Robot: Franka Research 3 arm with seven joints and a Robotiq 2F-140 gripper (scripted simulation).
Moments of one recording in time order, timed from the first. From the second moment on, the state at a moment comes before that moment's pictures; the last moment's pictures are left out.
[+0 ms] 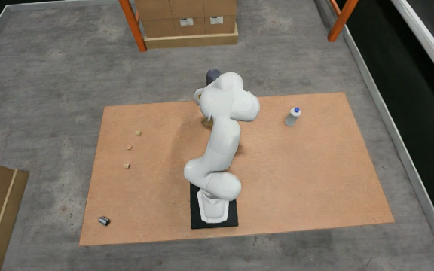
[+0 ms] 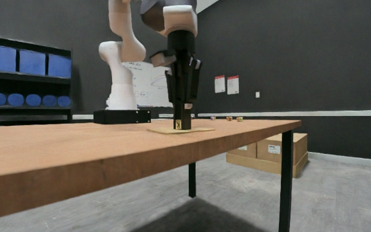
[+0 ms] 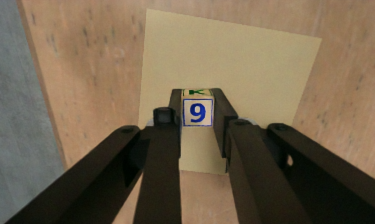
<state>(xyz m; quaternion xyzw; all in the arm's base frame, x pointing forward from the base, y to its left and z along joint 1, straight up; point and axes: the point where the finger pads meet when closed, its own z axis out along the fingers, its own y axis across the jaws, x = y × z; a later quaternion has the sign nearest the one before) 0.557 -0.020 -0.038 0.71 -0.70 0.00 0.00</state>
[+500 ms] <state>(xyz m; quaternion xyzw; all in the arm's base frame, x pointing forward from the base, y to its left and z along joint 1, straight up) 0.558 -0.021 -0.033 0.71 -0.70 0.00 0.00</state>
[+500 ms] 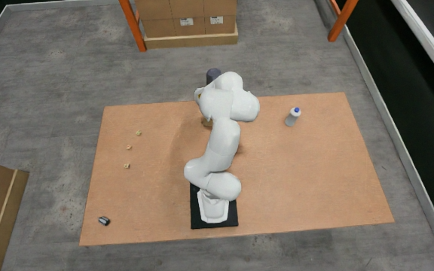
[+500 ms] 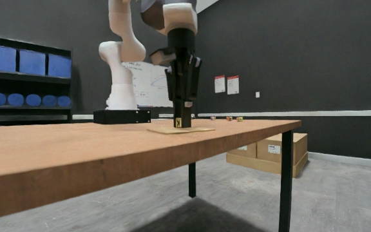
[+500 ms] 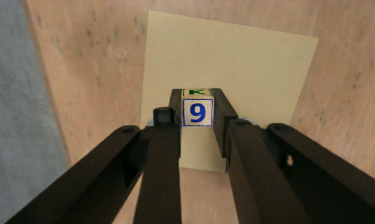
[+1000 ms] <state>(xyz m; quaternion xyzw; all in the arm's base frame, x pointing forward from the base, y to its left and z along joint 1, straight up) 0.569 -0.020 0.053 0.70 -0.71 0.01 -0.01</state>
